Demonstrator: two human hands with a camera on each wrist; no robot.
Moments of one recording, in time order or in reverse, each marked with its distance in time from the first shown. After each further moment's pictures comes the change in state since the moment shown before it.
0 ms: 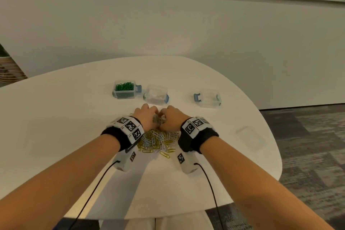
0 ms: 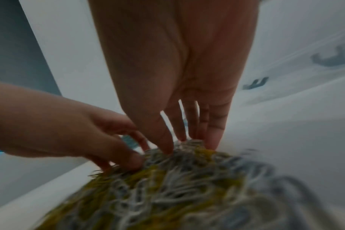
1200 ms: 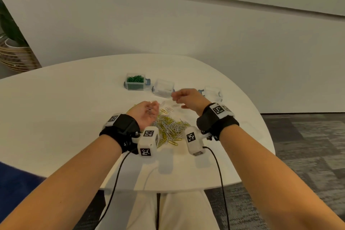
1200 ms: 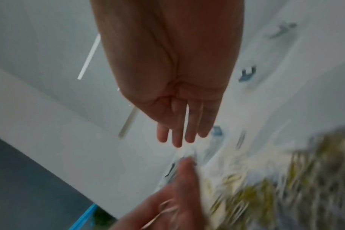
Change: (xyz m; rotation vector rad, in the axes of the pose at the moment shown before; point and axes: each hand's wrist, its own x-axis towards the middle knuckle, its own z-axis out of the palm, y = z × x) left_hand -0.056 -0.014 -0.002 -2.381 -0.297 -0.345; right_hand -0.046 0.001 -0.036 0.778 0.208 0.038
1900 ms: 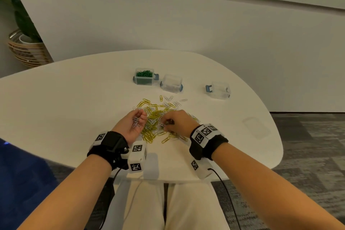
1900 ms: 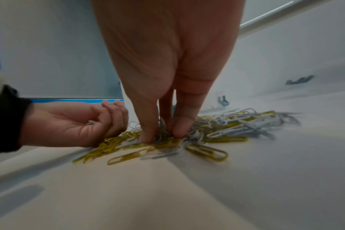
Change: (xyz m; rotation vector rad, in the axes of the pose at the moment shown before) left_hand -0.020 -0.005 -0.084 -0.052 0.015 0.198; right_hand -0.029 0.036 0.076 -0.640 -0.196 -0.361
